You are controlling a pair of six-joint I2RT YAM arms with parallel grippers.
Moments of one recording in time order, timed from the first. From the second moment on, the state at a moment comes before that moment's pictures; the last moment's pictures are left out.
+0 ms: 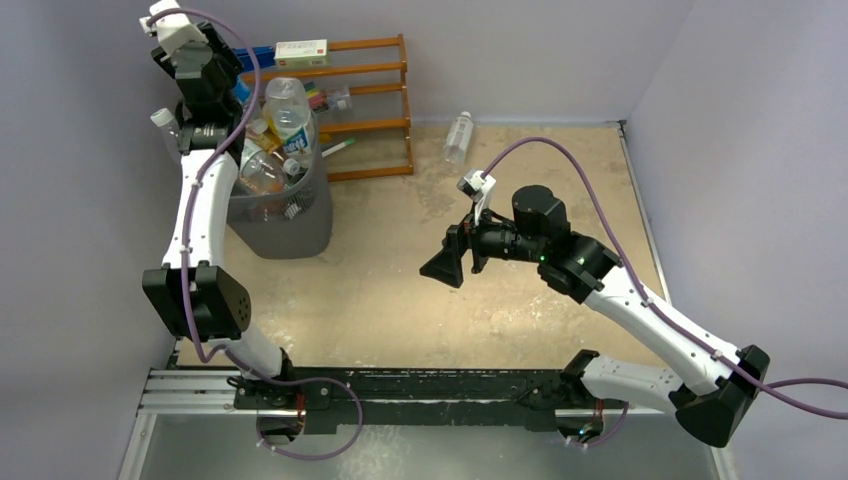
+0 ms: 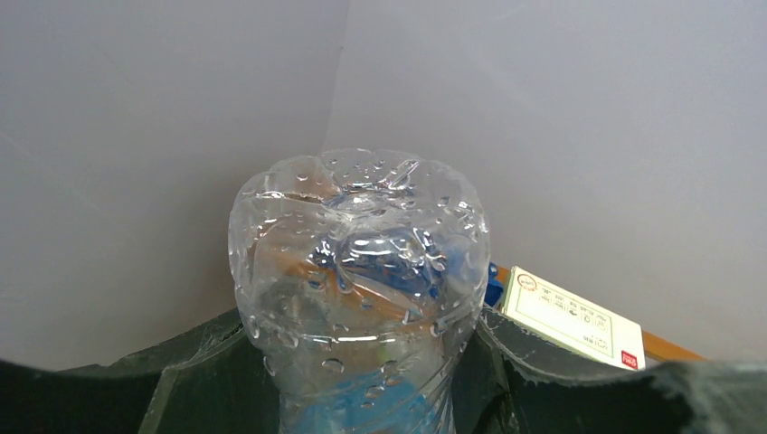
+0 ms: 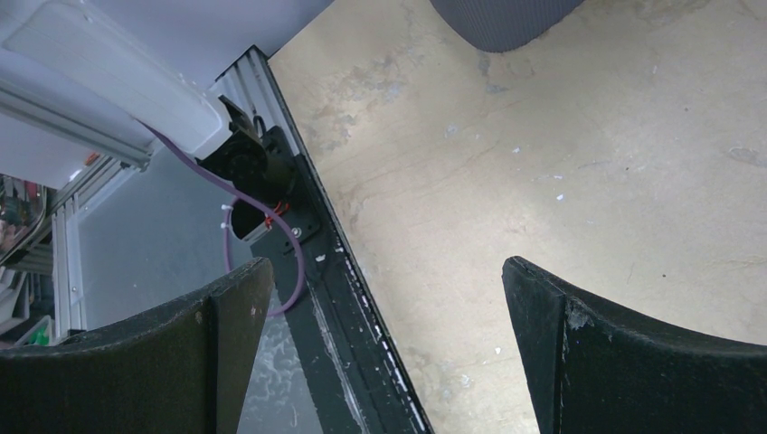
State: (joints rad) left arm 0.09 1.64 1.77 -0.04 -0.41 -0.22; right arm 0.76 1.06 1.07 -0.36 -0.44 0.30
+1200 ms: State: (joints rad) left arm 0.00 1.54 1.38 0.35 -0.46 -0.16; right arm 0.76 1.09 1.03 -0.35 -0.44 0.29
